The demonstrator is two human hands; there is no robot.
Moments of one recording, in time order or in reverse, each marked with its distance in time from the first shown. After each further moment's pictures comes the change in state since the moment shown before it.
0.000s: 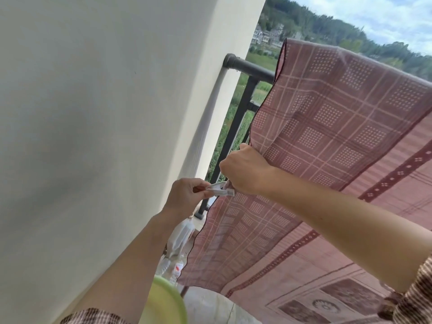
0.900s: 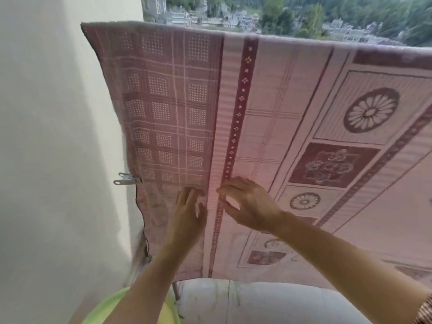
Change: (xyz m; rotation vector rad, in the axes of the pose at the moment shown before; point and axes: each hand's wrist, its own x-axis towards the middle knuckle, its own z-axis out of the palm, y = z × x) left_hand -0.079 0.066 0.169 0.383 0.043 0.448; right_hand -0.217 0.019 0.155 0.714 0.479 0.353
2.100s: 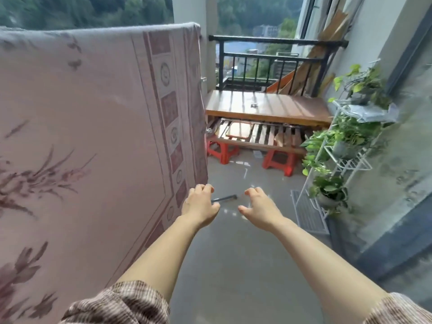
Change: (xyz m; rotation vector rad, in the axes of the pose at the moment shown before) left_hand -0.218 0.897 0.665 -0.198 -1.286 0.934; right_hand -0.888 0.389 -0.395 -0.127 0.358 2.077
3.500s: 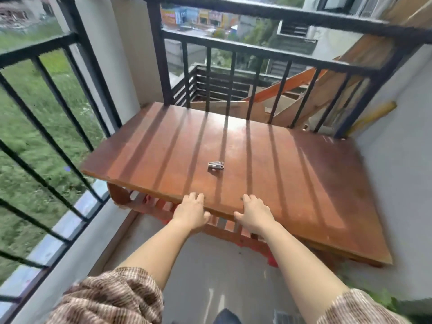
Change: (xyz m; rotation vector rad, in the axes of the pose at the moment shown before) left_hand 1.085 0.238 0.180 0.161 -0.269 -0.026; right_hand 1.040 0.372 -0.229 -0.219 -0.194 0.145
